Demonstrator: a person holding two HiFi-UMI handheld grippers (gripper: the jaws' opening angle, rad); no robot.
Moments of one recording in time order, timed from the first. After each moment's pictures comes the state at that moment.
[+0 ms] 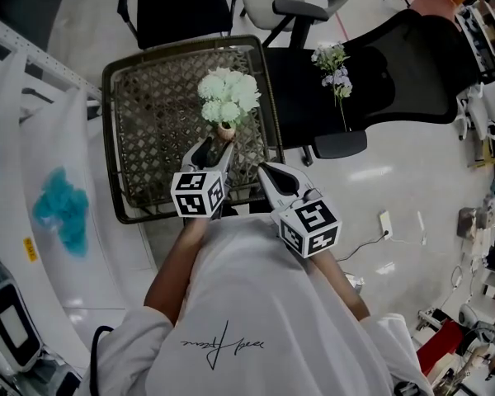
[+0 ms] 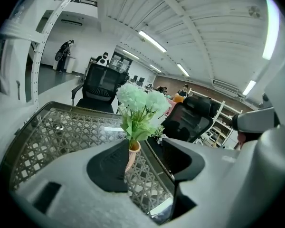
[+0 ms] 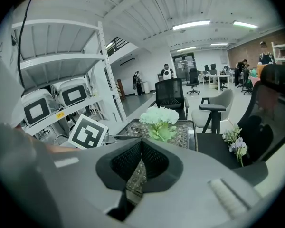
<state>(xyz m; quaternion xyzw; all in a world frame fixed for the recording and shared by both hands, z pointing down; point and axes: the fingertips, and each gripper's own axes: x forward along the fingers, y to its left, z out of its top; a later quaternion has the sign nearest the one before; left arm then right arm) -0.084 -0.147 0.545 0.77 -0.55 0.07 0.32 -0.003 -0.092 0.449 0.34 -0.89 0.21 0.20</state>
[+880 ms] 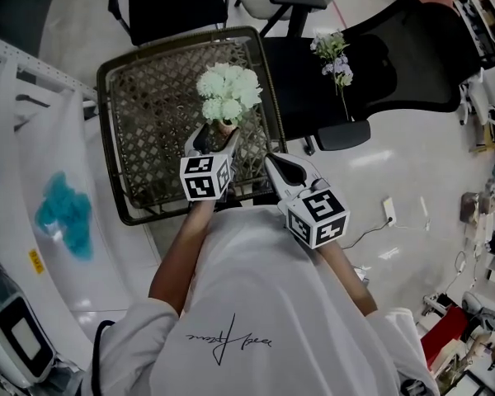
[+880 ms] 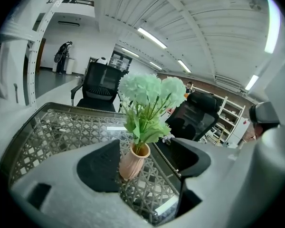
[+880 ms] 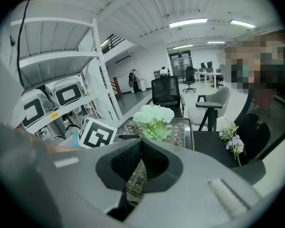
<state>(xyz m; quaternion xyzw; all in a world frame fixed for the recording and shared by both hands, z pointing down) -0.087 -0.182 0.573 0.77 -0.56 0.09 0.31 0.001 -0.111 0.457 0.36 -0.88 0.23 0.22</state>
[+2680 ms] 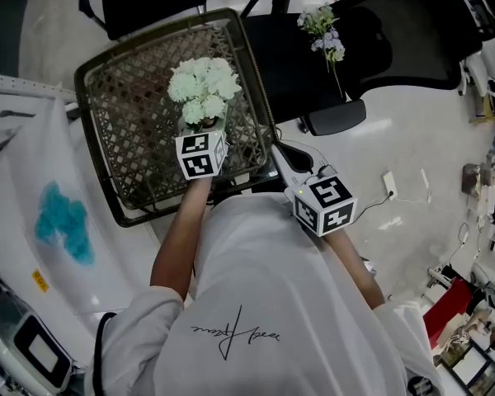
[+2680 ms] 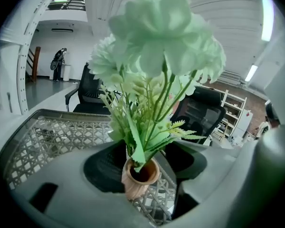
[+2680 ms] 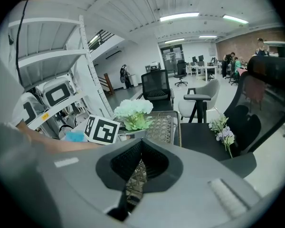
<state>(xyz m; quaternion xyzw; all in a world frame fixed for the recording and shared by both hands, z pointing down) -0.069 -0.239 0.604 0.77 -0.56 0.11 0.28 0.049 -0.136 0.483 0.39 -0.85 0.26 0.24</state>
